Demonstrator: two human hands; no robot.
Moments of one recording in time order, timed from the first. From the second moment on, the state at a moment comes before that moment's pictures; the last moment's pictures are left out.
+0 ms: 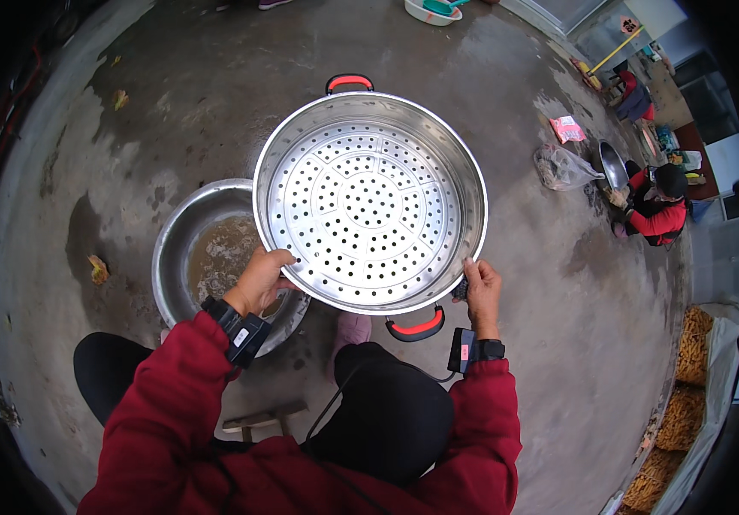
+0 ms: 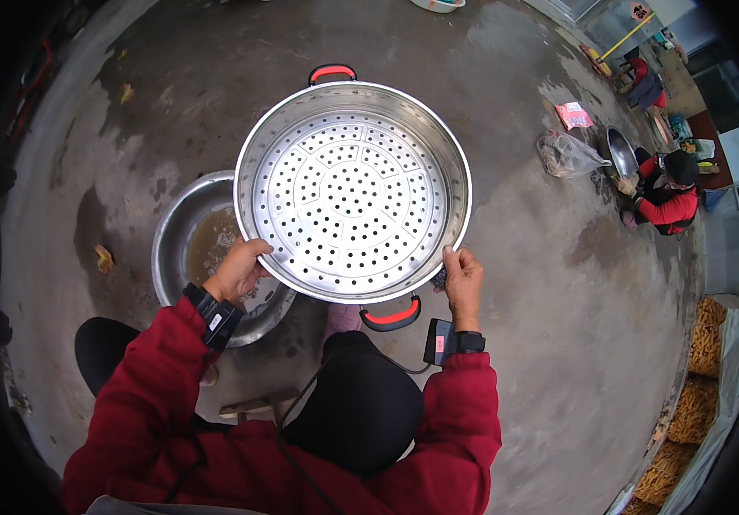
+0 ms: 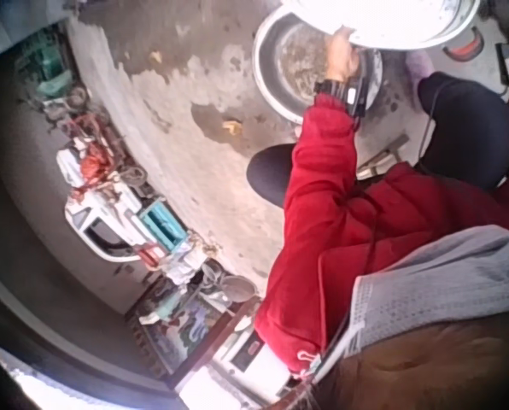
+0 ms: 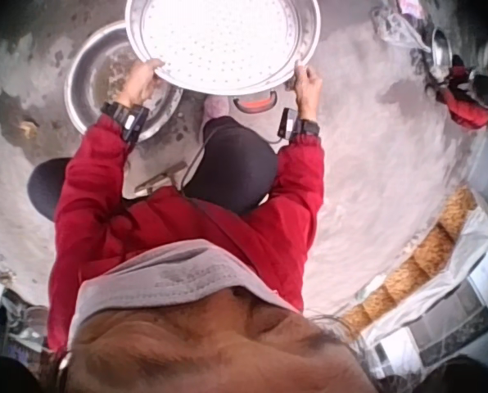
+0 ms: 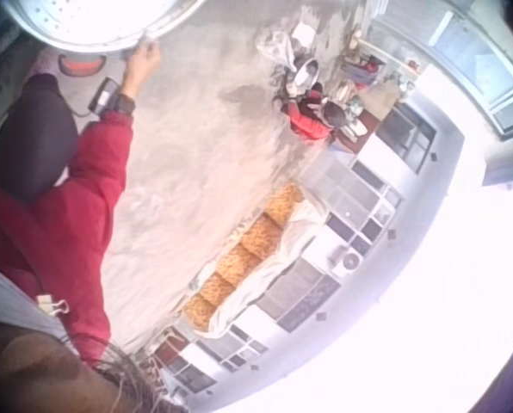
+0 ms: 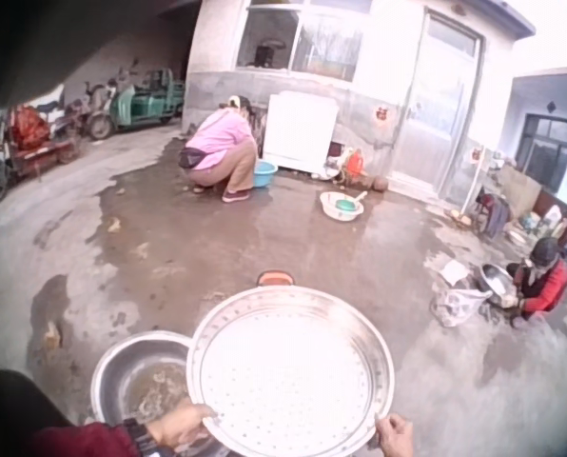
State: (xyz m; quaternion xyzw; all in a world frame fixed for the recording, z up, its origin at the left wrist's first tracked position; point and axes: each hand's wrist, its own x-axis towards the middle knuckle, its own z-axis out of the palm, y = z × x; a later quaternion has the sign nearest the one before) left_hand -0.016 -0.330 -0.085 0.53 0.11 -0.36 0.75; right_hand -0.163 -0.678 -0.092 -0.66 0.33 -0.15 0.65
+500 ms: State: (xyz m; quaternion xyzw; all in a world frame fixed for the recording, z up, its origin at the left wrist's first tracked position) left_hand 0.018 -0.222 -0.094 0.51 0.20 -0.27 0.79; right_hand -0.137 -0.674 -0.172 -0.72 0.38 0.09 0.58
